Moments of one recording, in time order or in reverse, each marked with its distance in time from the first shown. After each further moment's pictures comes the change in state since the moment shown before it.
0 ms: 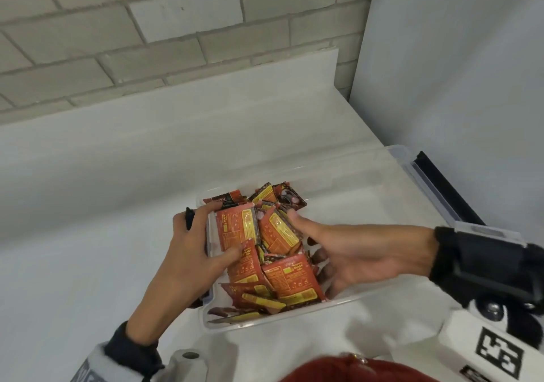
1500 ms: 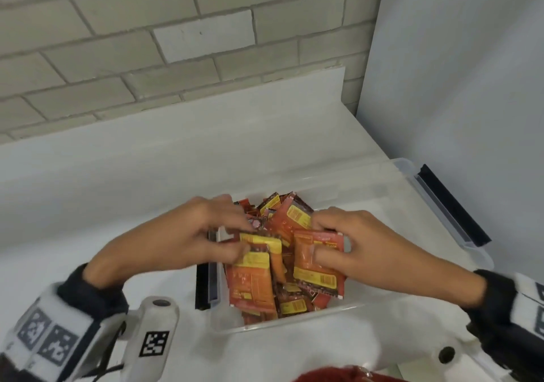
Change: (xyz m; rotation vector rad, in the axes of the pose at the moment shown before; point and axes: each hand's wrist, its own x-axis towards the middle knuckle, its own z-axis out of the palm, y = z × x) left_hand 0.012 0.044 -0.073 0.100 -0.447 0.679; right_hand -0.020 0.013 0.005 -0.705 0.561 -0.801
